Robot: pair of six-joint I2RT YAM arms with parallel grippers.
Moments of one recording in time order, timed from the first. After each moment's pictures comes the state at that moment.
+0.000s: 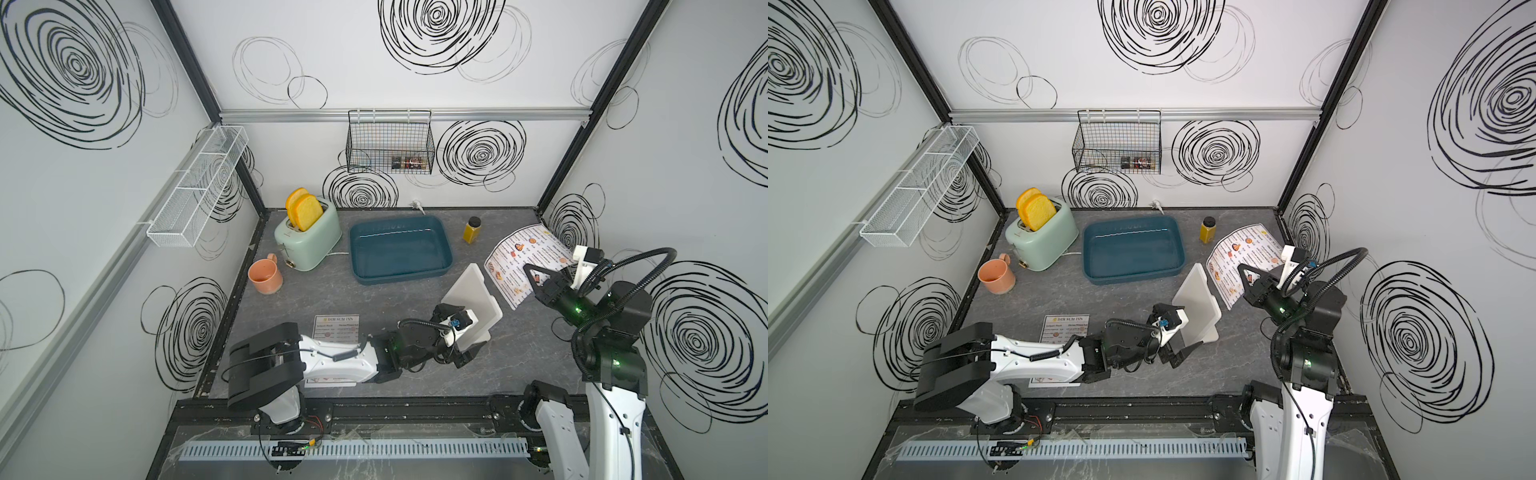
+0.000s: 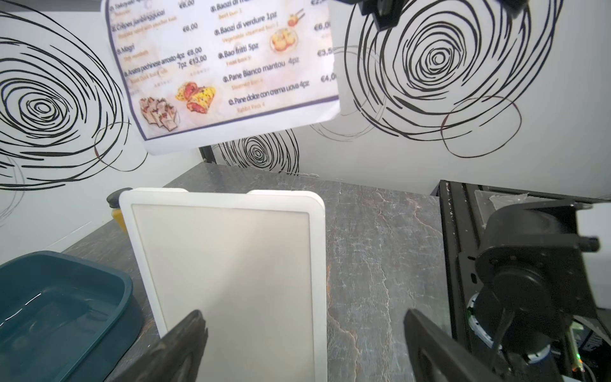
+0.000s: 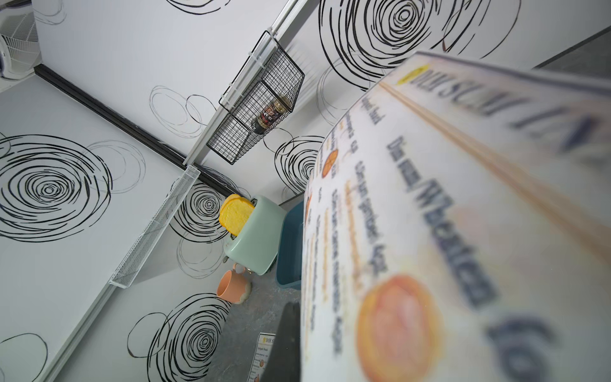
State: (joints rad) left arm -1.23 1.58 0.76 0.68 -0.13 0.05; right arm -0.28 0.56 0.80 -0.43 -0.78 0.68
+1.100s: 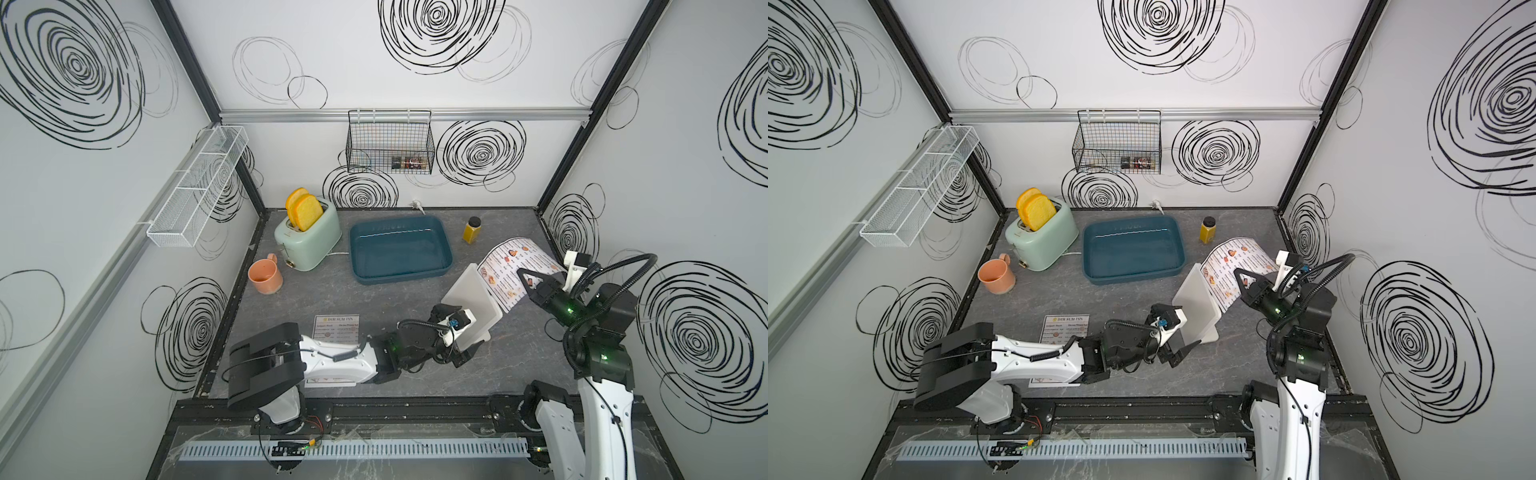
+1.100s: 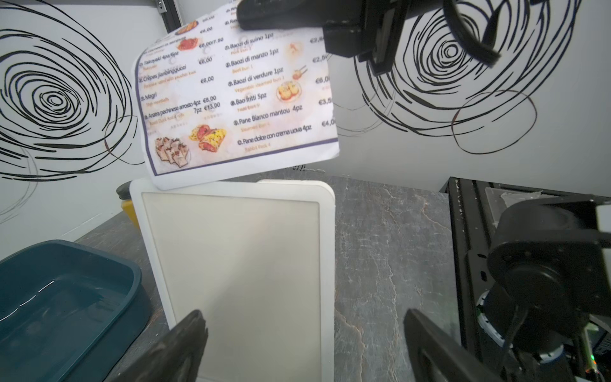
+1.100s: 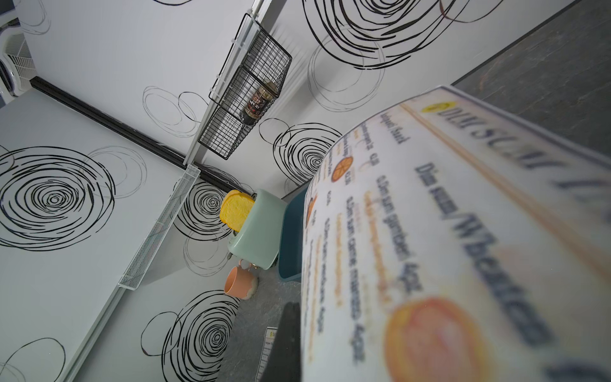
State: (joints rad) left arm -1.23 1.58 0.75 0.68 -0.16 0.05; right arm -0.28 0.56 0.68 -0.33 -0.81 0.74
